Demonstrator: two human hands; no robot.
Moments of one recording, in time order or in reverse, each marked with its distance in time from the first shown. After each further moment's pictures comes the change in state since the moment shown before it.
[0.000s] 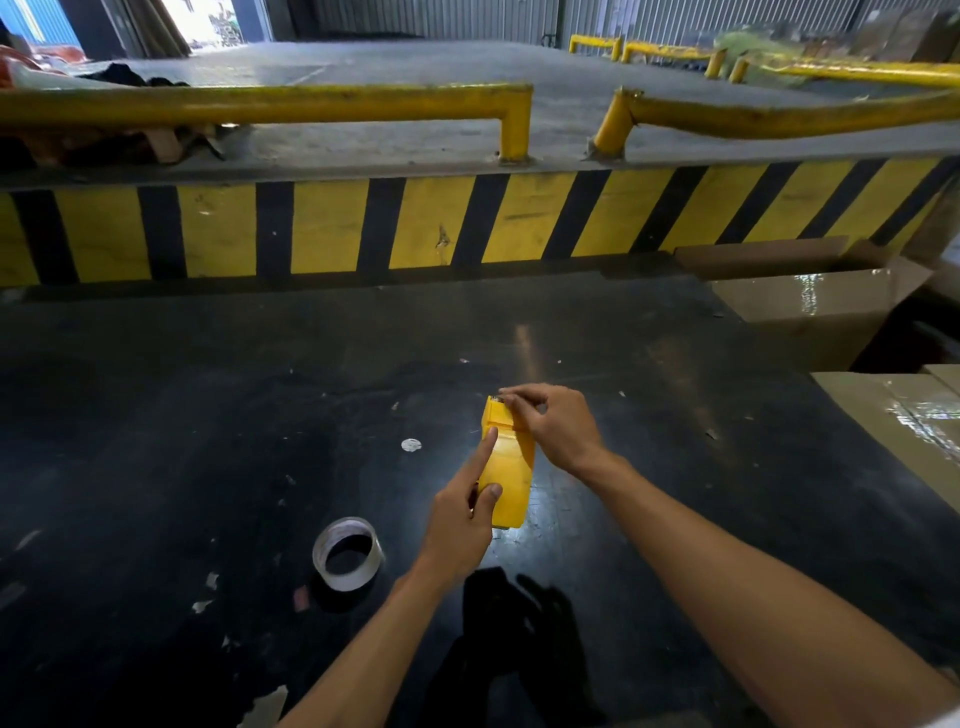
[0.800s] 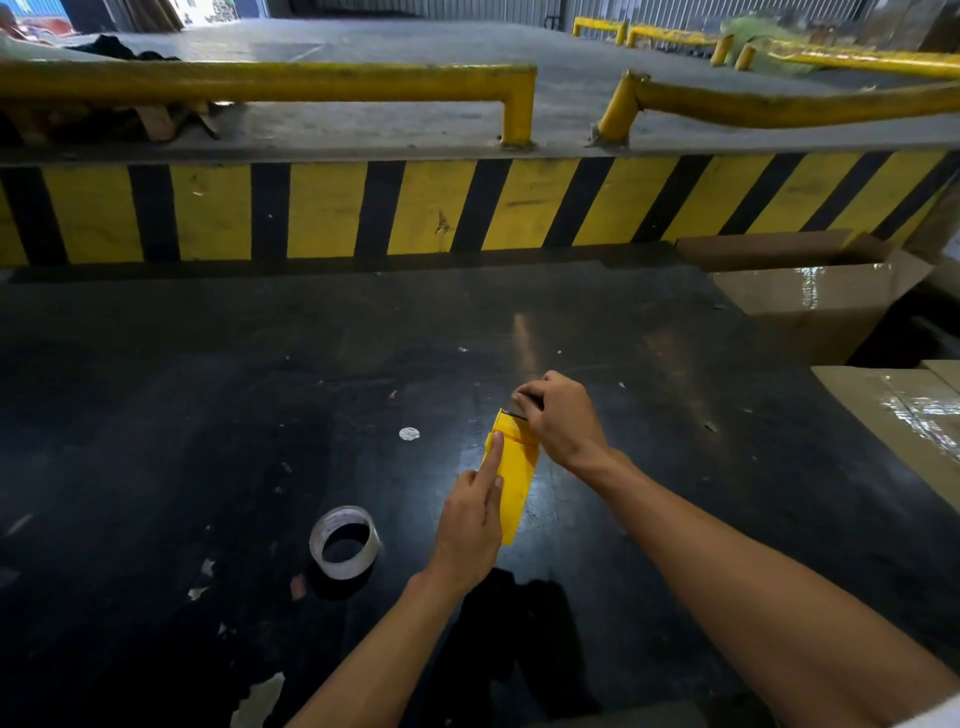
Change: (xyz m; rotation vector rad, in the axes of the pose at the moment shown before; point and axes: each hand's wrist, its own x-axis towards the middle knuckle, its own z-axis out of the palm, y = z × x) left_hand -0.007 -0.014 0.023 0.246 0.010 0.012; right_hand -0.001 0.002 0.004 -0.234 0.028 -0.006
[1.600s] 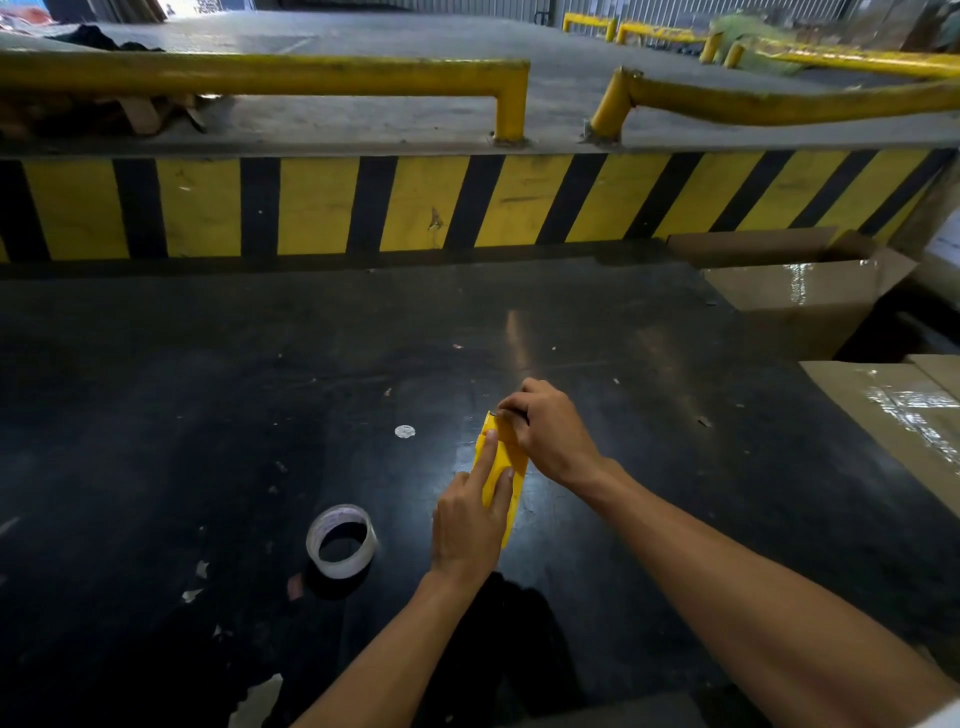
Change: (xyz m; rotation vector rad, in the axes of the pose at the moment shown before) left_hand -0.003 0.015 -0.001 0.081 0.224 -0.029; right_hand -0.015 -0.012 0.004 -0.028 -0.042 -0.152
